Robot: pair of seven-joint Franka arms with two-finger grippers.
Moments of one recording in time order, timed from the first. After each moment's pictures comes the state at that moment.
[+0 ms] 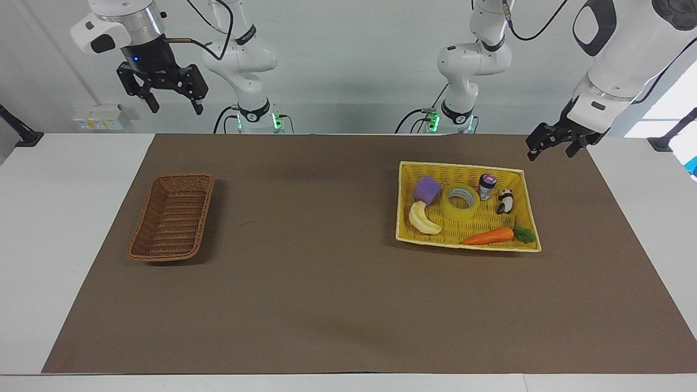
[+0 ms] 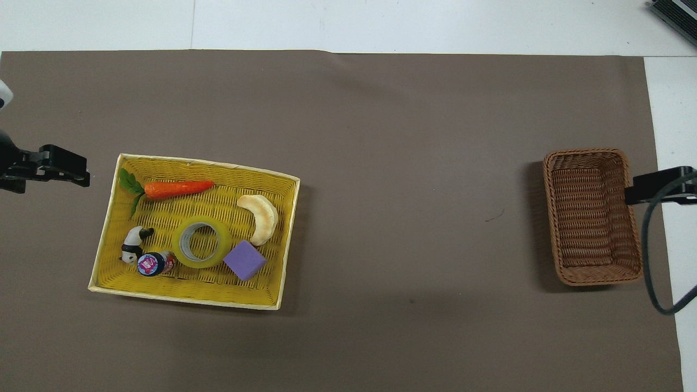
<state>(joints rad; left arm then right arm) 0.04 0.04 -0.09 -1.54 0.00 1.51 -0.10 0.06 -0.06 -0.05 -1.45 0.00 1.40 0.09</state>
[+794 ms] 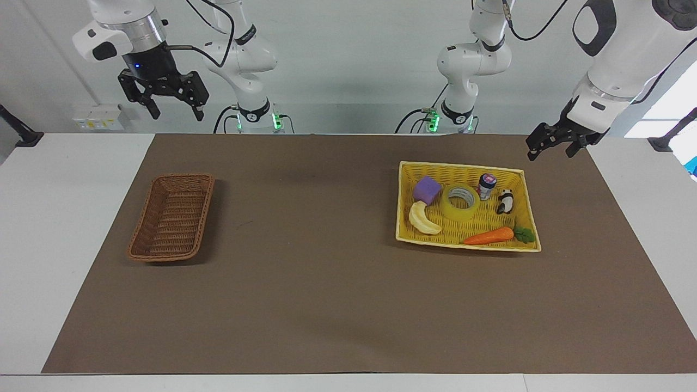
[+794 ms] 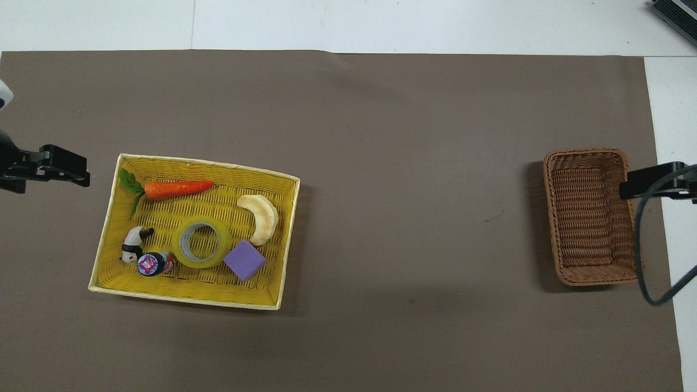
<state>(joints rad) 0.04 0.04 -0.09 -1.54 0.00 1.51 -0.10 0.06 -0.06 -0.05 -1.47 0.00 1.43 0.09</state>
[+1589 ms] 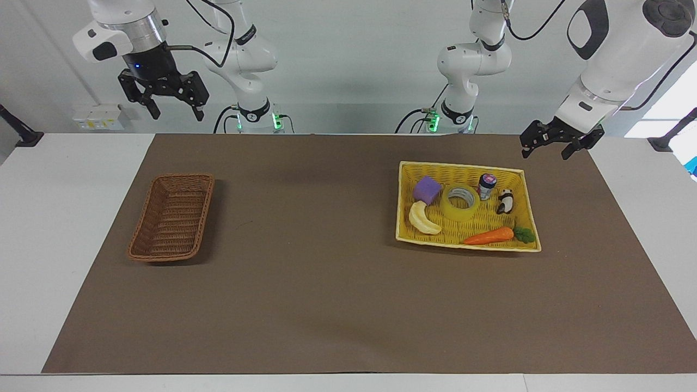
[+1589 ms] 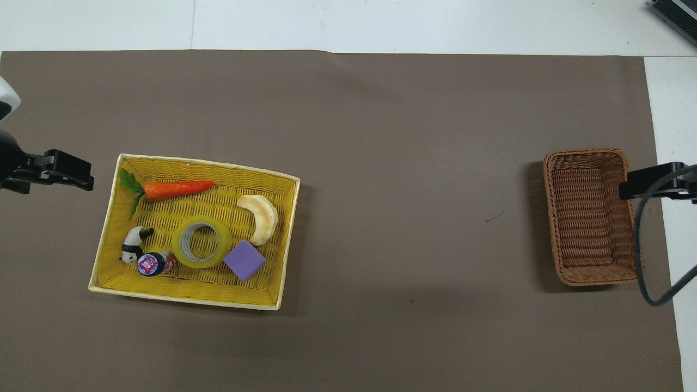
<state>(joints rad) 0.03 0.01 -0.10 -1.61 0.00 1.54 0.09 0.06 -0.06 -0.05 -1.47 0.00 1.43 0.09</state>
